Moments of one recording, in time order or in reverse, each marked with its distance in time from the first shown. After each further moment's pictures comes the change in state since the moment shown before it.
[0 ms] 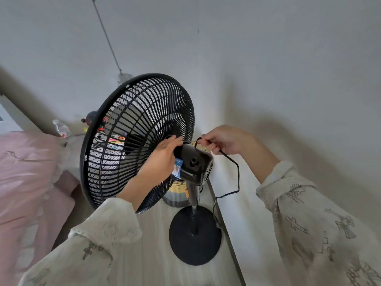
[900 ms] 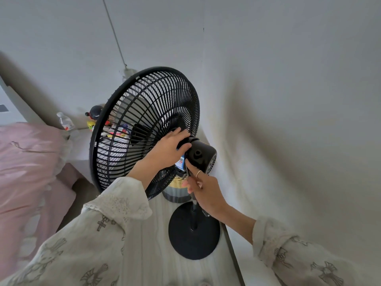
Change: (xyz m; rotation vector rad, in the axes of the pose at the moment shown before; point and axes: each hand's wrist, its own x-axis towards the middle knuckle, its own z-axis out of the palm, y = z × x) left_hand 0.003 0.012 -0.015 0.043 -0.182 -0.079; right_hand -0.022 0.140 0.104 -0.320 0.405 -0.647
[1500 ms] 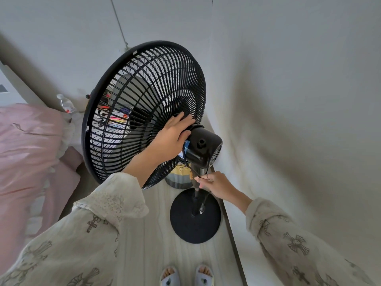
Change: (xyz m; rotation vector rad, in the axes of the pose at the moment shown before) left_hand -0.005 0.003 0.011 -0.078 0.092 0.048; right_hand 0.028 0.089 -0.021 -0.268 -0.312 0.210
